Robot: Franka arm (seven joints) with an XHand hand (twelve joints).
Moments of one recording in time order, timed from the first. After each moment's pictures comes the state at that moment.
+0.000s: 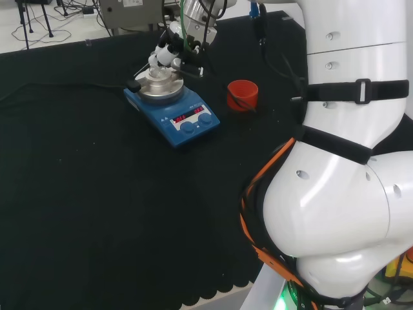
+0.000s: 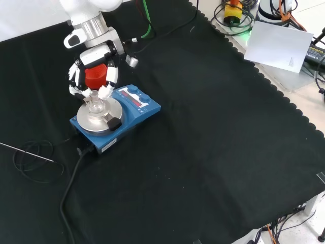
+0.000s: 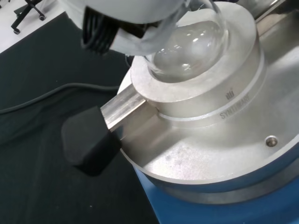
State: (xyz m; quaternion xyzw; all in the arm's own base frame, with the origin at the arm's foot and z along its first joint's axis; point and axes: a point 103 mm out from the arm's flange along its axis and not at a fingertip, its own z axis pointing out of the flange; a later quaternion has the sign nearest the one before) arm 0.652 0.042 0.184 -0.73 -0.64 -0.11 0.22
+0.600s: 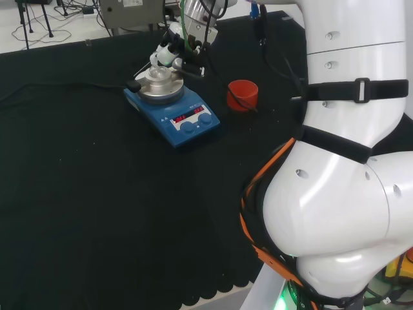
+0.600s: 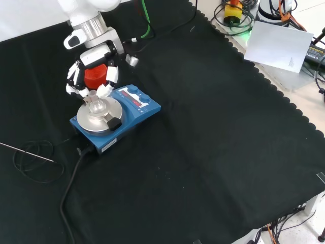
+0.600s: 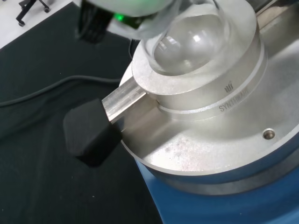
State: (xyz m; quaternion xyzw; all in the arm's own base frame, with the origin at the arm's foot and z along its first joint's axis) arm 0.650 0.041 0.183 -0.72 -0.65 -0.10 0.23
